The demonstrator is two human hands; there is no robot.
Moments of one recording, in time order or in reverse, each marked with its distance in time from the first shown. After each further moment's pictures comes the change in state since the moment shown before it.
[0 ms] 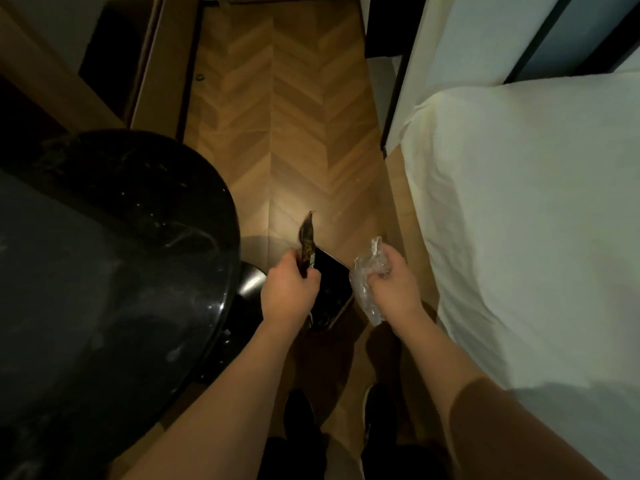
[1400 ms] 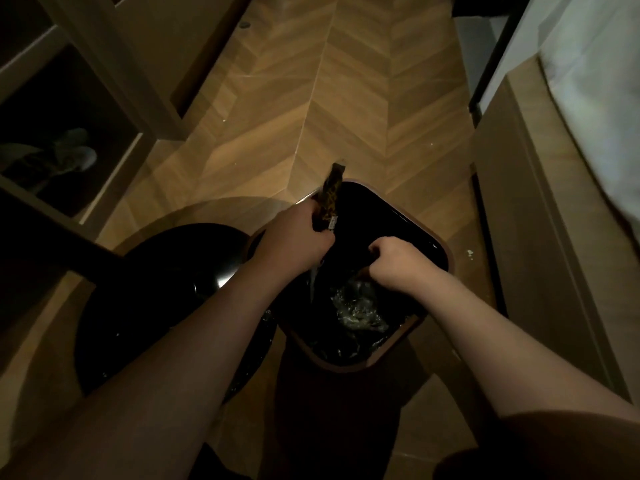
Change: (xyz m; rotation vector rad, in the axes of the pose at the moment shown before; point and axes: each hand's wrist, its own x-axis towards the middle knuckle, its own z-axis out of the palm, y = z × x) left_hand 0.232 -0.258 0.230 0.104 0.058 0.221; right_hand 0.300 0.254 0.190 -0.683 -0.407 -0.271
